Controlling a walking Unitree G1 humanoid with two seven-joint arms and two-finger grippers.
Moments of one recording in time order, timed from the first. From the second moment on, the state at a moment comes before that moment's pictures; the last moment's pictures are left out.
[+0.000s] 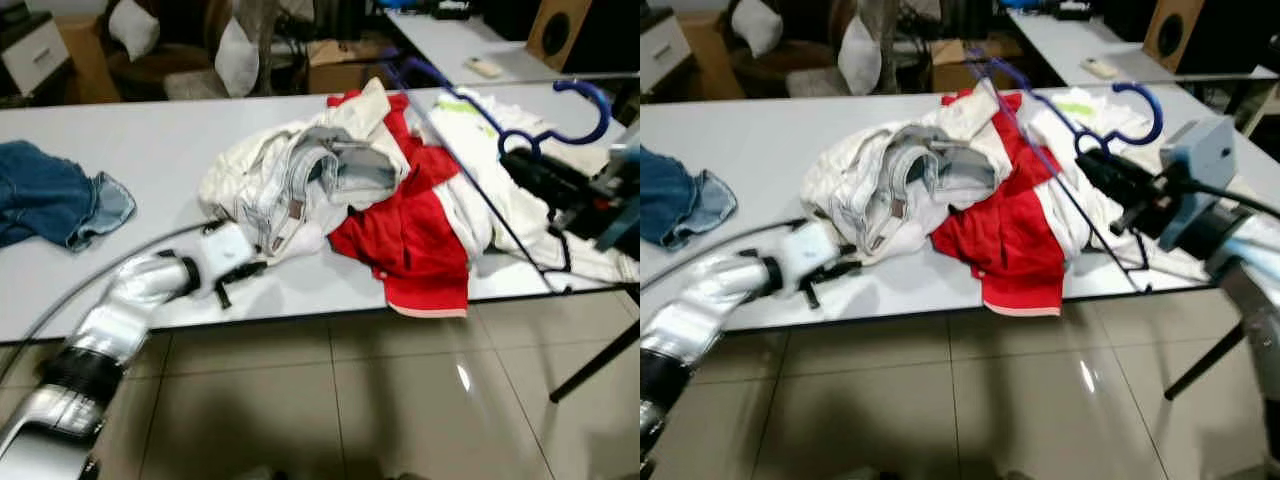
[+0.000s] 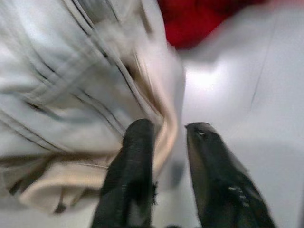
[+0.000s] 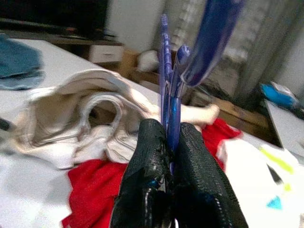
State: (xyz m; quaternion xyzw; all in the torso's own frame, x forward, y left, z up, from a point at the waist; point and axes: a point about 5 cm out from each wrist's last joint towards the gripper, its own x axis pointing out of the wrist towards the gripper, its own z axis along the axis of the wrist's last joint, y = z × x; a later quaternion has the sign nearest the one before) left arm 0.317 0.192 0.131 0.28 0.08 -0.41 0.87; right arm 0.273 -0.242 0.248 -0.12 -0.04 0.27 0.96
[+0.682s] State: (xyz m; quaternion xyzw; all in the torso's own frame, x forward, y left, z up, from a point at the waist) left arm 0.291 0.190 0.176 0.07 -0.06 -0.23 0.97; right arm 0.273 -0.206 0.226 0.05 -0.09 0.05 0.99
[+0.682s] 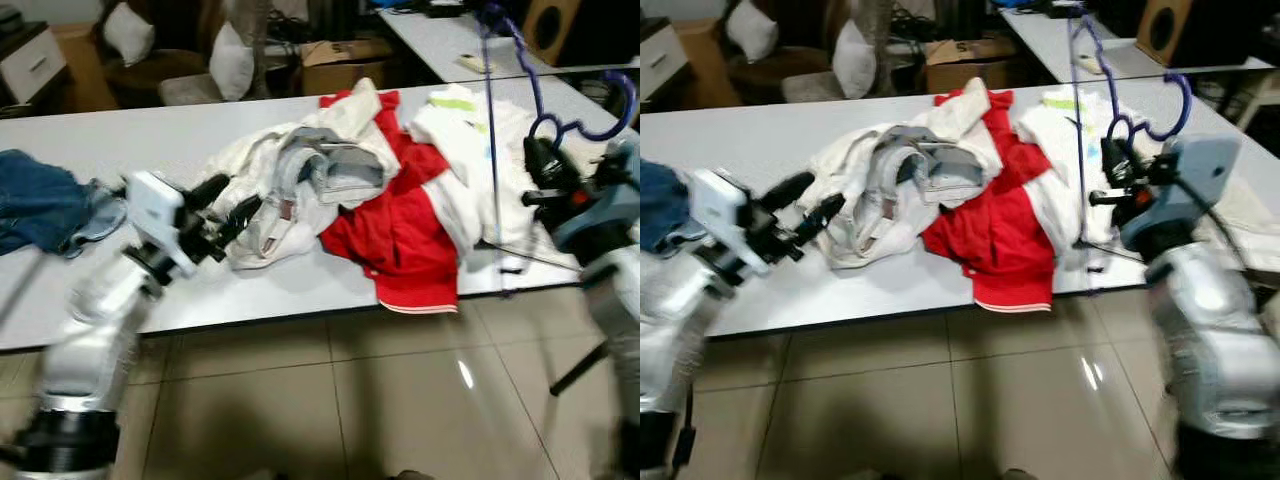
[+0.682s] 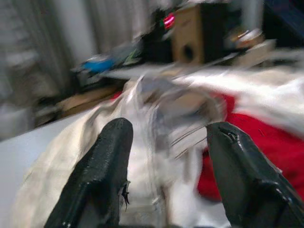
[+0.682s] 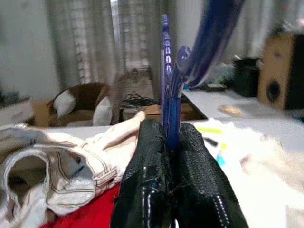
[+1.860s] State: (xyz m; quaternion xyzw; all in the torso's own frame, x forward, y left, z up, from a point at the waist) left arm 0.313 0.173 0.158 0.09 -0.02 -0.04 1.00; right arm 0.269 -0.122 0.202 0.06 -0.08 0.16 0.98
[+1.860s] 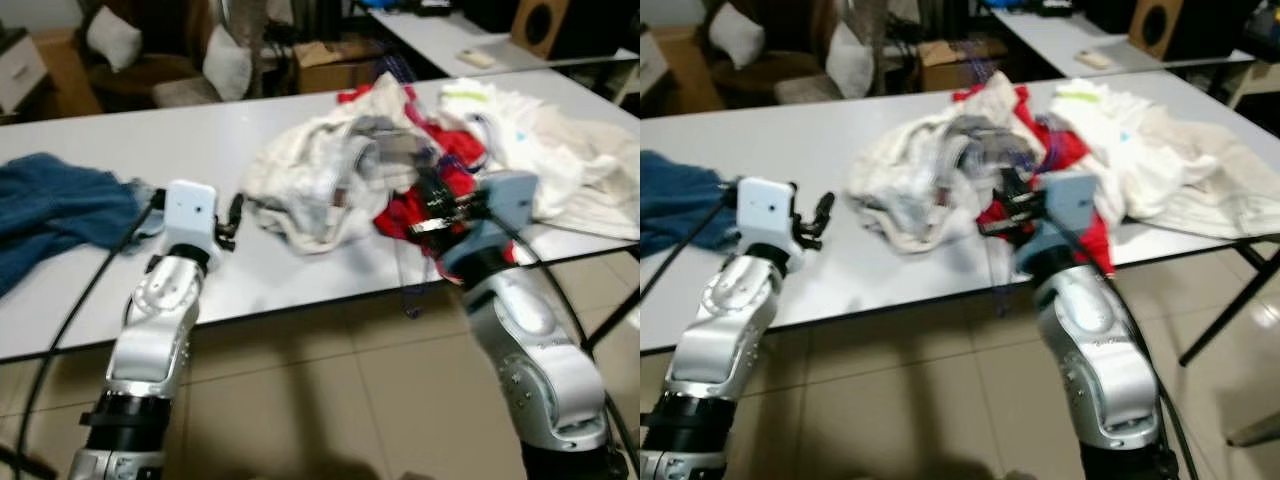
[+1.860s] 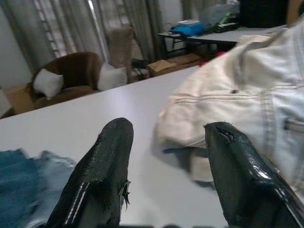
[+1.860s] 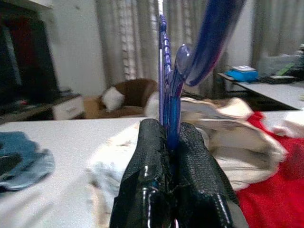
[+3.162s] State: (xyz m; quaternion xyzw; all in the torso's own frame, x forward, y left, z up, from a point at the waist) left arm 0.283 0.174 0.112 0.06 0.05 -0.06 1.00; right arm 0.234 -0.144 0.125 0.03 0.06 0.14 0.99
